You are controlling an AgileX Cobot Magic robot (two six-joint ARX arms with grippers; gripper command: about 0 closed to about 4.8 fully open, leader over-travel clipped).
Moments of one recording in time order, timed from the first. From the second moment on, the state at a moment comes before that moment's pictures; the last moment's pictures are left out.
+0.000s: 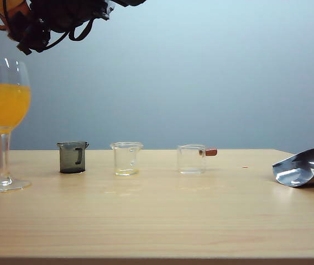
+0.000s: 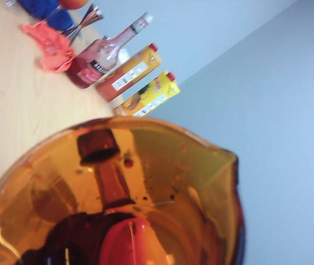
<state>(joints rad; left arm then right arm) -0.24 0.64 0.93 -0.80 -0.11 0.13 0.87 2.24 2.01 0.27 -0.18 -0.95</state>
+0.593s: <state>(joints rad) -0.24 0.64 0.93 -0.80 -0.11 0.13 0.87 2.27 2.01 0.32 -0.20 -1.06</state>
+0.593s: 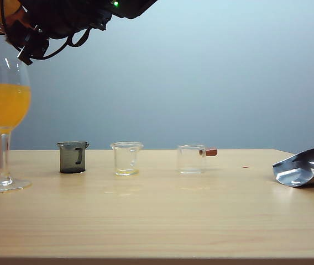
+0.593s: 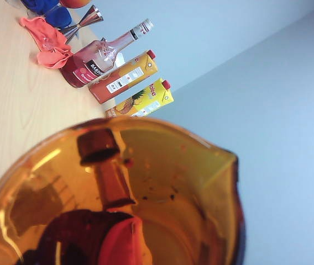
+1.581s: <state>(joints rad) -0.24 0.64 0.93 -0.80 -0.11 0.13 0.87 2.28 2.01 0.34 -0.24 -1.20</state>
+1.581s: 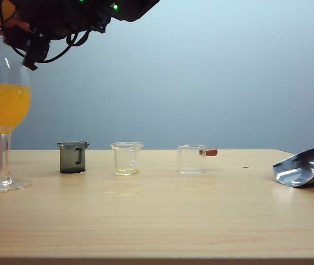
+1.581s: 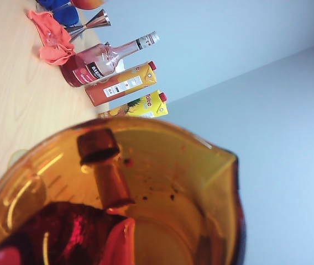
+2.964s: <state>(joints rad) -0.24 0.64 0.93 -0.80 -0.11 0.13 0.87 2.28 2.01 0.34 -0.25 -1.36</state>
